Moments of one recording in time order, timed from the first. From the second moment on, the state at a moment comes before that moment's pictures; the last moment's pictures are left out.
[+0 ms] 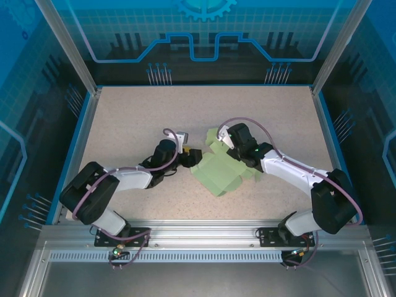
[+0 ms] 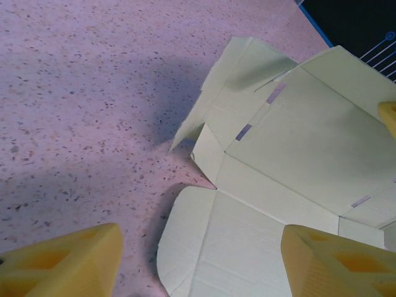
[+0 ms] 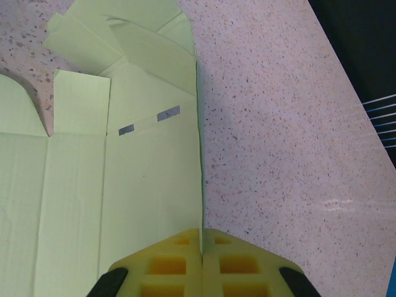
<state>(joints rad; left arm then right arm) -0.56 1.53 0.57 0.50 0.13 -0.50 0.60 1.43 0.91 -0.31 0.39 -0.47</state>
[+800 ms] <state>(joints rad) -0.64 1.63 0.78 0.32 0.21 -0.19 0.37 1.48 1.10 -0.58 -0.20 -0.36</state>
